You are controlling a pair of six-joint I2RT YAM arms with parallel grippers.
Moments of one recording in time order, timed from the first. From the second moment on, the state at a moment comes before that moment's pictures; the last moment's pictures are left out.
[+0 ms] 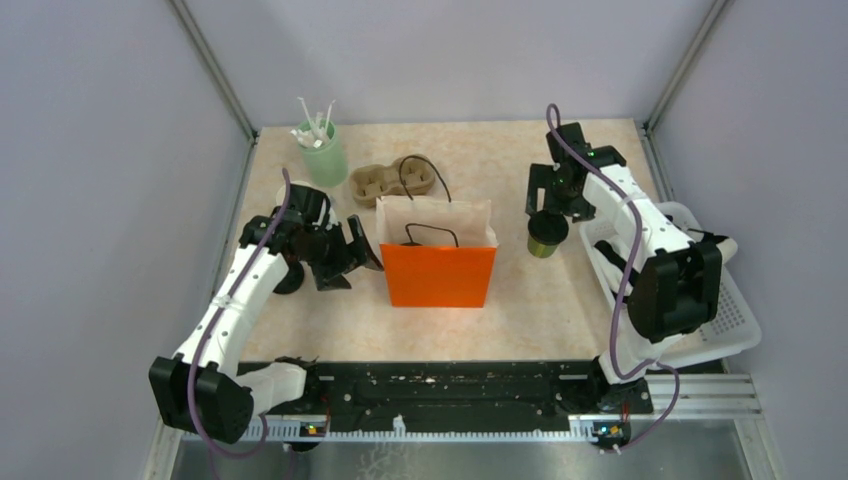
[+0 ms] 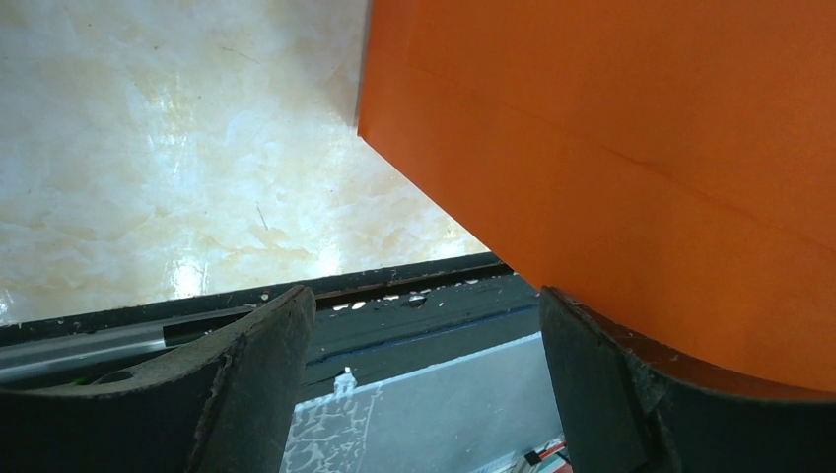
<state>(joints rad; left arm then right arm) -0.23 1.16 1.09 -1.05 0.35 -0.63 0.27 1.65 1.50 -0.98 0.17 0.34</state>
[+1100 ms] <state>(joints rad) -0.23 1.16 1.09 -1.04 0.35 -0.64 0.33 1.66 1.46 -1.01 0.33 0.66</state>
